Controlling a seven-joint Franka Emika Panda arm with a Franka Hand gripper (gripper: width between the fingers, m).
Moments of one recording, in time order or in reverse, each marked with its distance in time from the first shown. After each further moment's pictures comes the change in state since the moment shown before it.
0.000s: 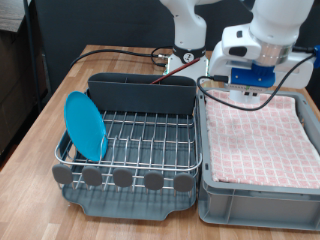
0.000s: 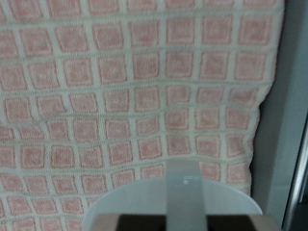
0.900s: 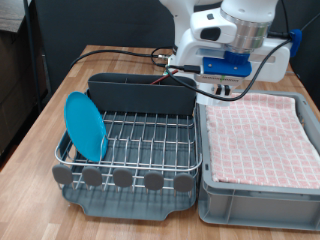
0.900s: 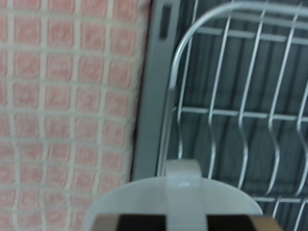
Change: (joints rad) arm -0.069 0.054 -0.078 0.119 -0.074 0.104 -0.252
